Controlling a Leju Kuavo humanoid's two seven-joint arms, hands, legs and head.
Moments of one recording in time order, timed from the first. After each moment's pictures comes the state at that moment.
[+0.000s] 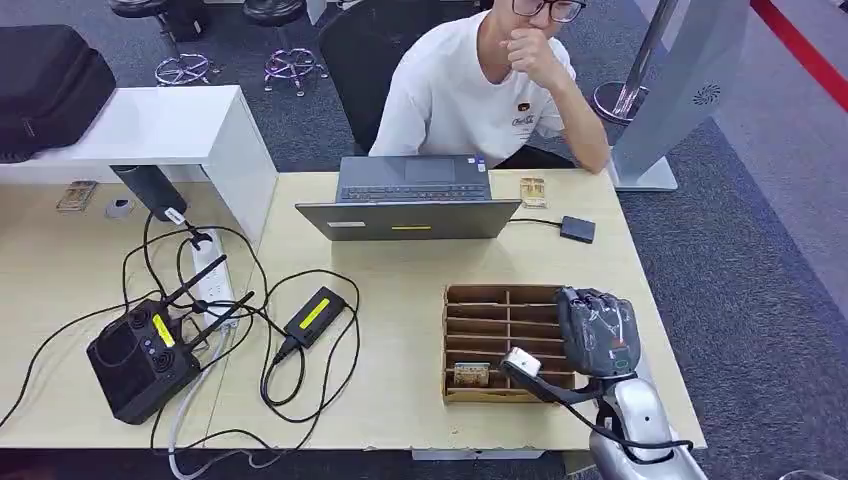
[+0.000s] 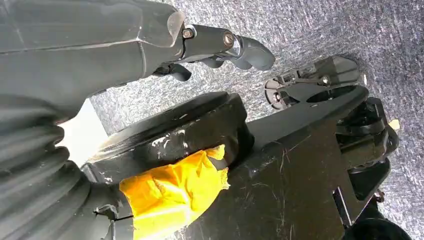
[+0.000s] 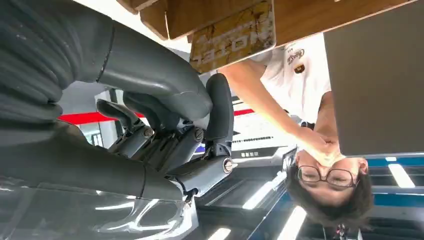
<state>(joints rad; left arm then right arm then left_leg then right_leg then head) -0.12 -0.24 1.20 -0.21 -1.42 -0.09 0.02 -0.15 -0.17 0.41 -1.23 1.23 -0.70 -0.15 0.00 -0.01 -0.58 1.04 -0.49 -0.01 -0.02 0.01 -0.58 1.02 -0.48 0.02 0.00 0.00</state>
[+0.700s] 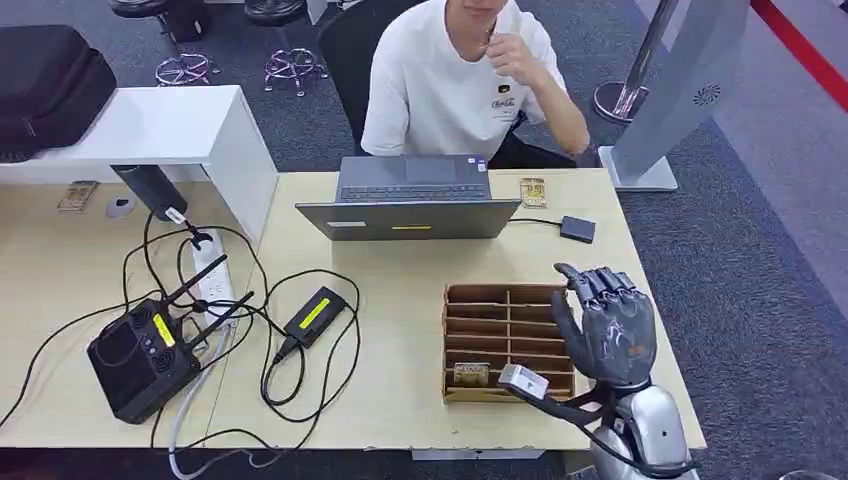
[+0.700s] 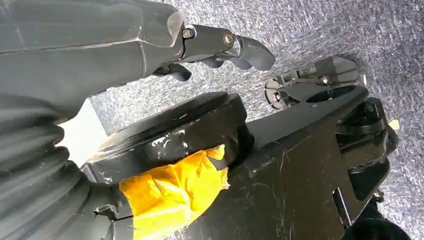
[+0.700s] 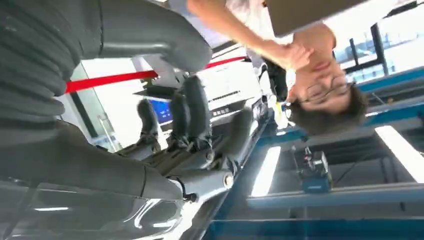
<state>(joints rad) -0.12 -0.24 1.20 -0.21 -1.42 -0.09 0.02 -0.05 -0.02 0.23 -1.50 1.24 -0.70 -0.42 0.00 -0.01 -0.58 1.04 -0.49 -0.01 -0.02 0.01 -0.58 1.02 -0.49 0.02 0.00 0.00</state>
